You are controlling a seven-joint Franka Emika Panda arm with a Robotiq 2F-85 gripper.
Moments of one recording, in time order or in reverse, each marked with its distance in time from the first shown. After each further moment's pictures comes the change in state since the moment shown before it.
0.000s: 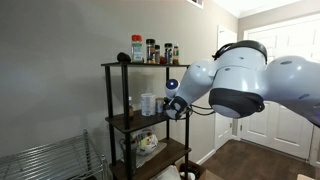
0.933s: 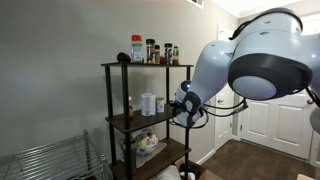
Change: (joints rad) arm 0.248 -0.198 -0.039 -0.440 0.027 0.303 -0.165
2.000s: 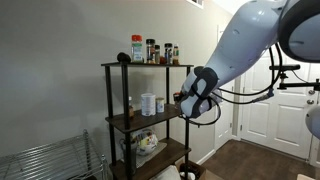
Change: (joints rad) arm 0.349 -0.213 -0.235 -0.234 0.106 0.032 -0.372
